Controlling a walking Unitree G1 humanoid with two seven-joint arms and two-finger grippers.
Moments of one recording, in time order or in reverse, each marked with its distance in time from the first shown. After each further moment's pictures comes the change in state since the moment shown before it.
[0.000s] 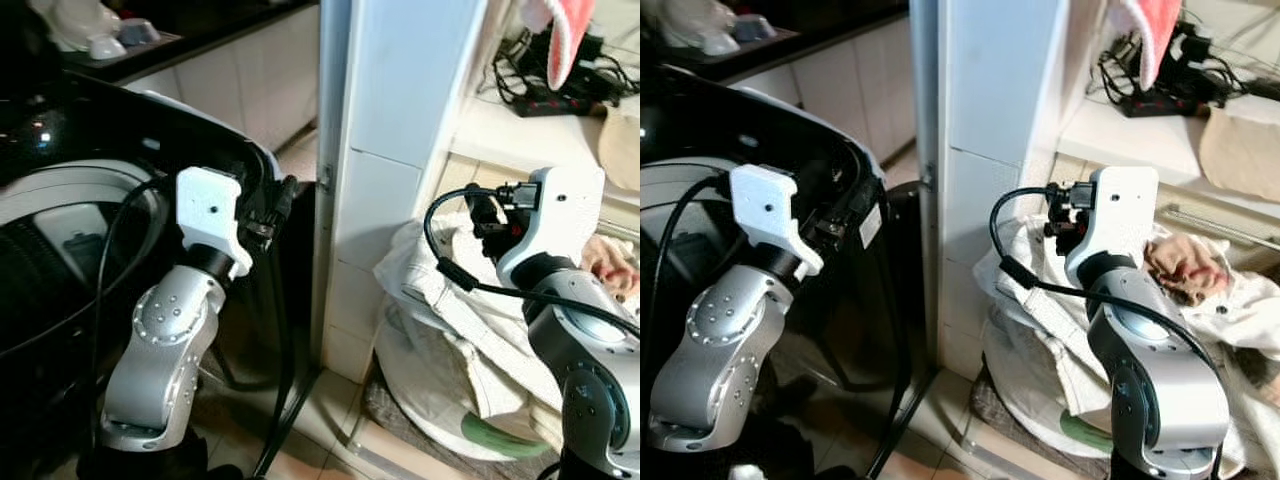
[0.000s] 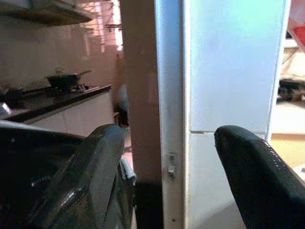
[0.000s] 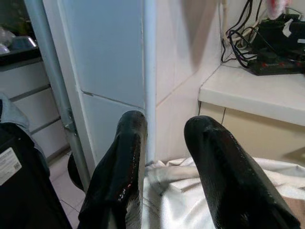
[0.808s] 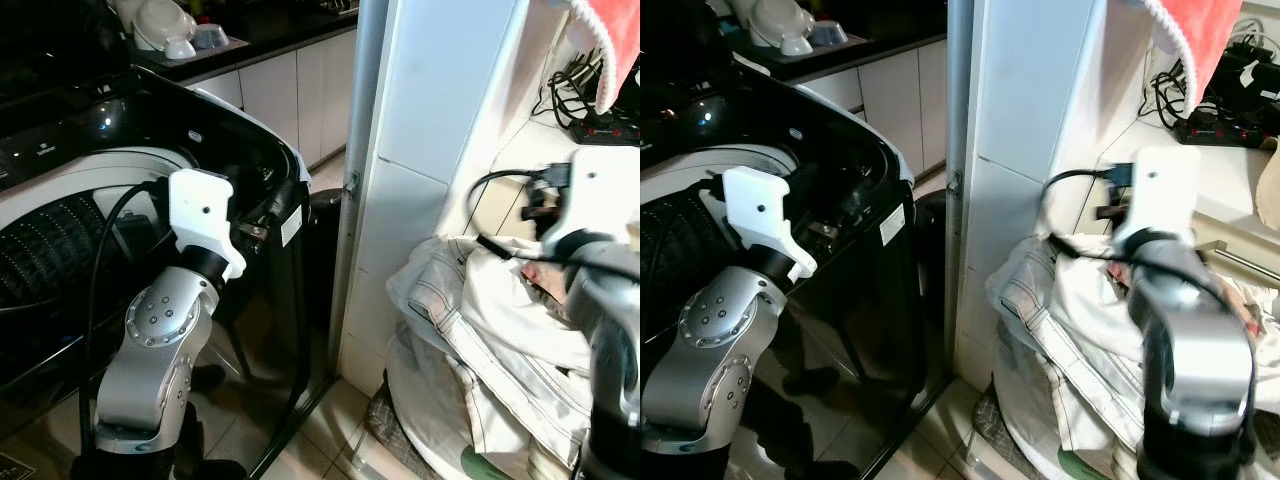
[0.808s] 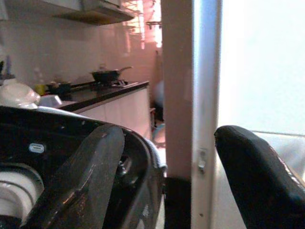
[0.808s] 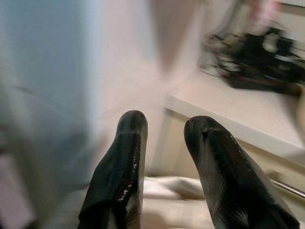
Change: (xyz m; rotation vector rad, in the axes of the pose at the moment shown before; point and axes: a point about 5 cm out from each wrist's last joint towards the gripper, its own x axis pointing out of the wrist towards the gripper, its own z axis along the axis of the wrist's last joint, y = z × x) left arm -0.004 0.009 -0.001 0.014 0.016 0.038; right arm 0.019 -0.030 0.001 -0.129 0.063 -0.121
